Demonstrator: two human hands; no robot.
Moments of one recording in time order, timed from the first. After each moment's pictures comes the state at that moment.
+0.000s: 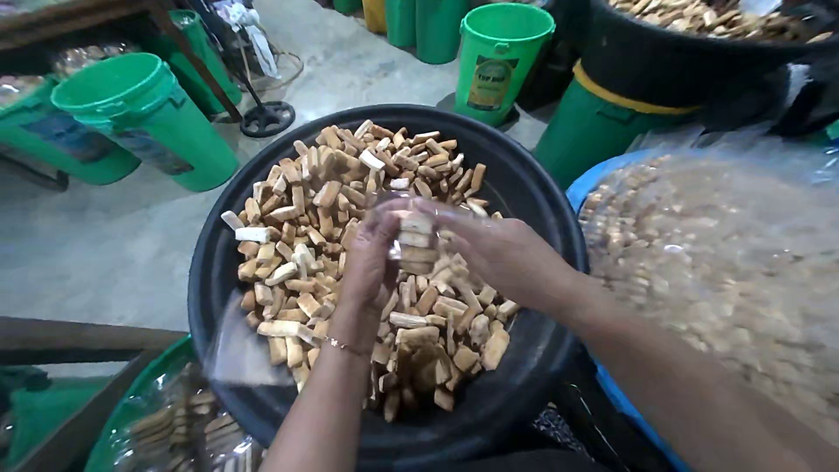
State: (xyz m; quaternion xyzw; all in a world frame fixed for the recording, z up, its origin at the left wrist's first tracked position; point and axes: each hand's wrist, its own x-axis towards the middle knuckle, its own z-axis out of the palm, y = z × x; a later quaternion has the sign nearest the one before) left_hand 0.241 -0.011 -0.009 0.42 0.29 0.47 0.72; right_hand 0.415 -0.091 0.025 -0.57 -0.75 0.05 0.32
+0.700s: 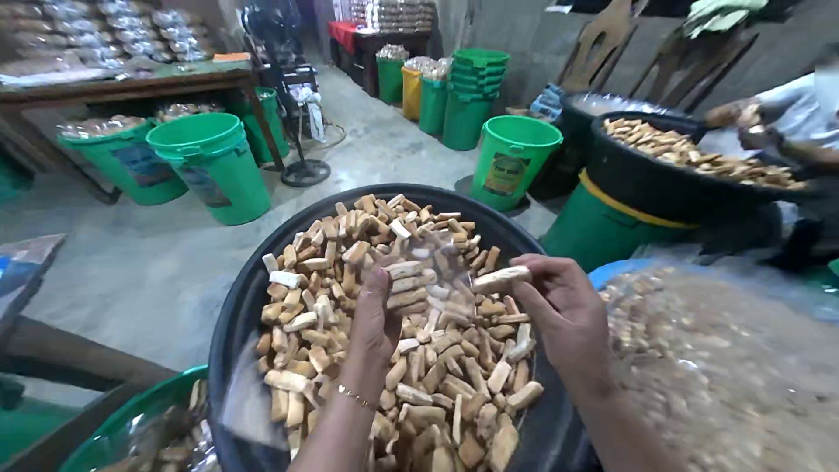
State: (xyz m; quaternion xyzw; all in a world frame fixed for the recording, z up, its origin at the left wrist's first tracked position) left_hand 0.241 0.007 -0.003 0.26 0.30 0.55 0.73; right_hand 0.435 -0.077 0.015 -0.47 -0.57 0.11 0.66
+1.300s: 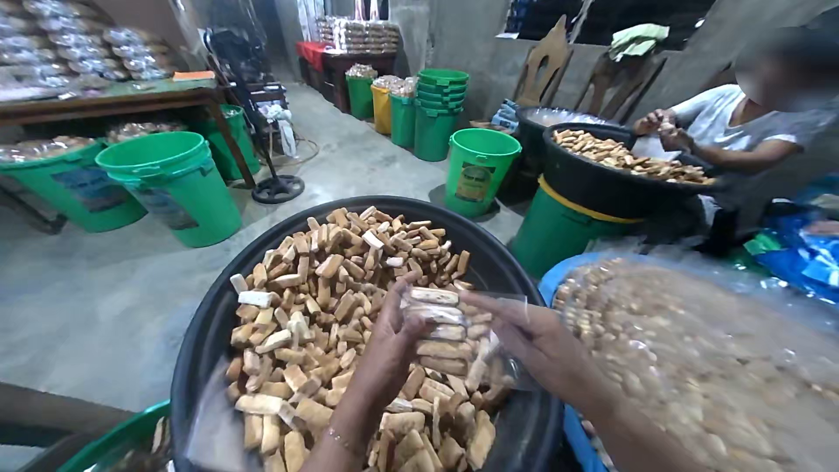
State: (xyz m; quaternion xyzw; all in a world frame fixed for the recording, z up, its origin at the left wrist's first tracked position) left_hand 0.249 -0.033 0.001 0.54 0.17 0.39 0.72; right_hand 0.451 -0.120 0.023 -0.51 -0.73 0.12 0.45
